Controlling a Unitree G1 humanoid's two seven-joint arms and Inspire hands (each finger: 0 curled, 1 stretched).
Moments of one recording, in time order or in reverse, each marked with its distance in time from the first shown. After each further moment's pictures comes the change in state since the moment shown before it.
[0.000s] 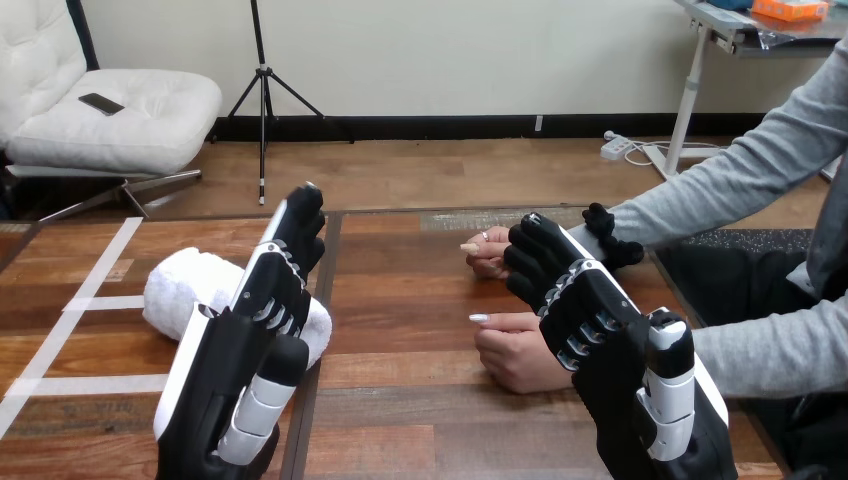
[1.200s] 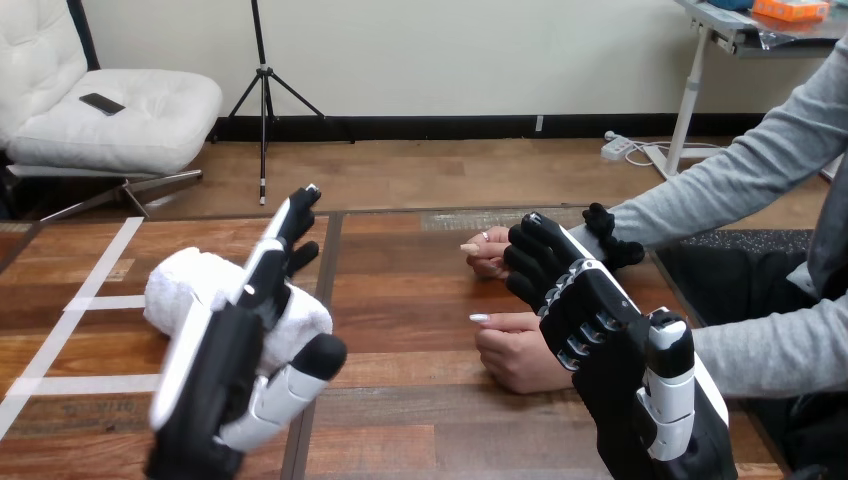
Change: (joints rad) left arm -0.070 0.049 0.095 0.052 0.232 -0.027 0.116; right arm 0.000 0.001 0.000 0.000 -0.002 0.000 -0.002
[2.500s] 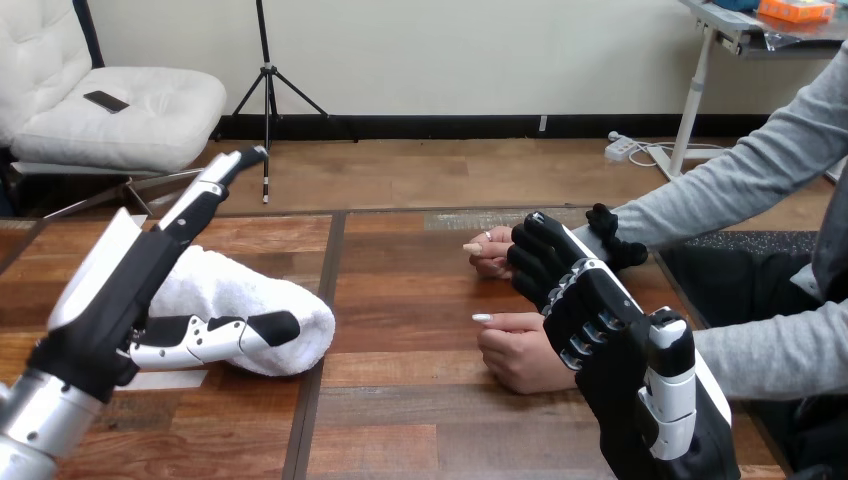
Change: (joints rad) left arm -0.270 0.390 0.148 0.272 0.028 -0.034 -0.152; right arm -0.001 0.000 -0.011 0.000 -0.005 0.000 -0.003
